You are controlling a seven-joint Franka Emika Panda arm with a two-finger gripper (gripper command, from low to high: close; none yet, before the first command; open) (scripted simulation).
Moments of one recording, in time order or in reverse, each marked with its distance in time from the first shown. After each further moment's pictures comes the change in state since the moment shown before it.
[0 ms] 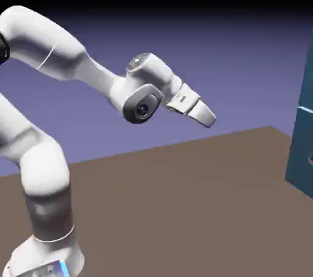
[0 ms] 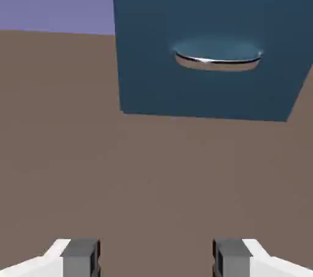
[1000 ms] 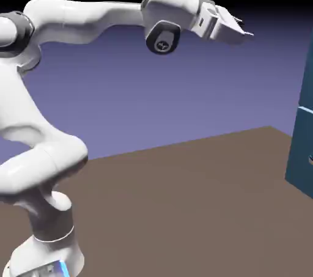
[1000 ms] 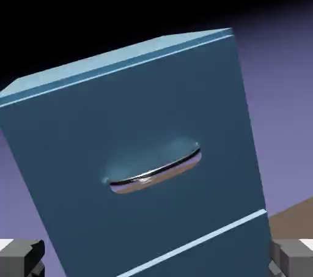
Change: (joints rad) arm -1.087 -0.078 0.938 0.677 0.983 -0.076 -0.147
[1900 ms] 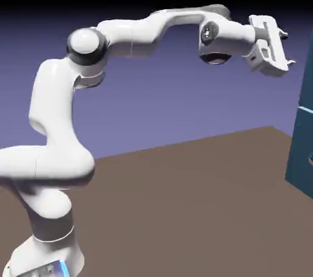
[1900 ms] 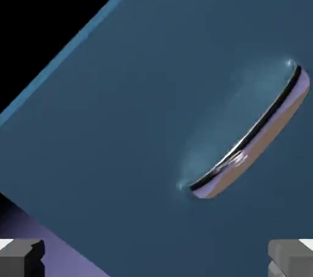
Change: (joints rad) arm -0.979 -0.071 0.844 0.609 0.885 -0.068 -0.133
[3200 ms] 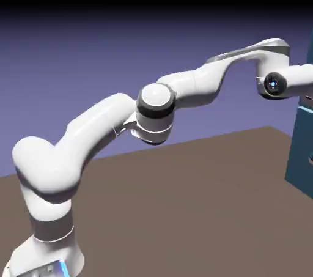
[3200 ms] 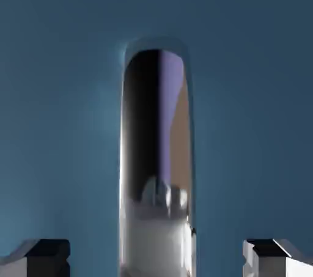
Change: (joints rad) arm -0.708 -0.419 0.234 0.795 0.442 -0.027 0.496
